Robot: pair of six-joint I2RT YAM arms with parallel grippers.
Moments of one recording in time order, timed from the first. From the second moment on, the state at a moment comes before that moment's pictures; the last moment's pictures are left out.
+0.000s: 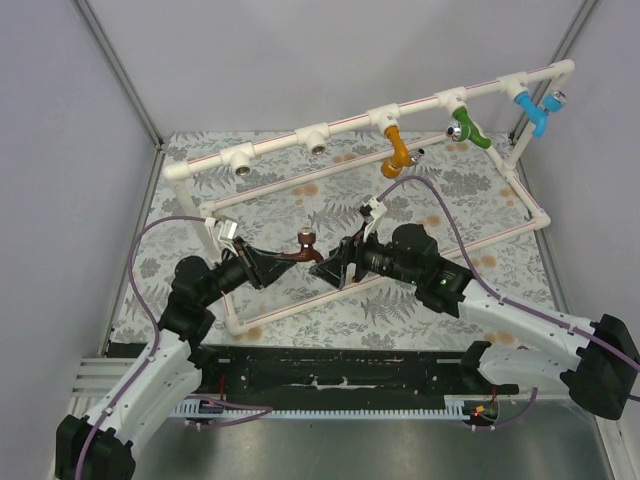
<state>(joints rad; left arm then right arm) -0.37 0.62 0.31 0.31 0.54 -0.71 0.88 1.10 0.74 0.17 -0.22 0.50</state>
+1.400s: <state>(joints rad) -0.37 0.59 0.32 0.62 0.70 -0.81 0.83 1.20 0.87 0.31 -0.47 0.68</state>
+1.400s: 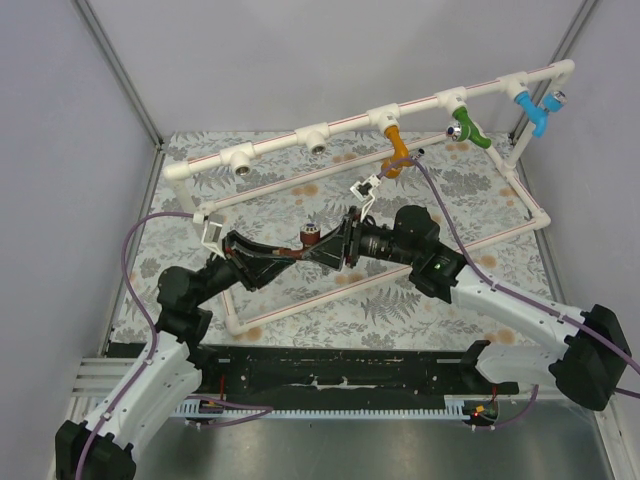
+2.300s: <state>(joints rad) -0.37 0.60 0.32 0.65 0.70 -0.86 0.82 1.24 0.87 0.38 -0.55 0.69</state>
